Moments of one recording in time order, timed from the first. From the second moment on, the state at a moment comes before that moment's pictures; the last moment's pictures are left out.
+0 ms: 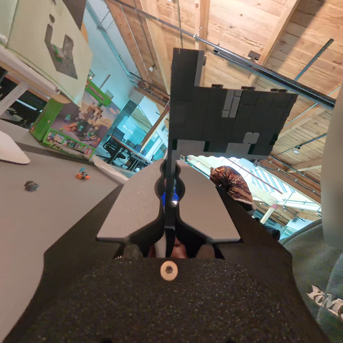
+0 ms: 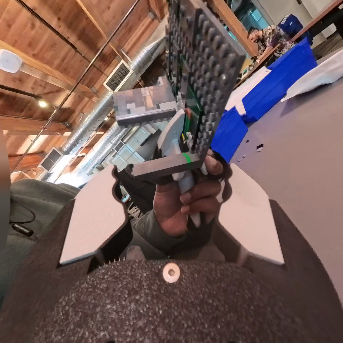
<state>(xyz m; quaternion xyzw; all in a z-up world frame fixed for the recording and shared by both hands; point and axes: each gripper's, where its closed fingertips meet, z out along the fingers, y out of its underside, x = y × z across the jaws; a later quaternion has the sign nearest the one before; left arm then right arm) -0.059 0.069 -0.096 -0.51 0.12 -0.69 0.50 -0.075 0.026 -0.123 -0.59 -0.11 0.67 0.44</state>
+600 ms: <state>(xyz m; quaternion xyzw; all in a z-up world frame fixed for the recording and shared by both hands) -0.053 0.051 -0.082 -0.49 0.12 -0.69 0.51 -0.071 0.011 -0.107 -0.53 -0.14 0.67 0.50</state>
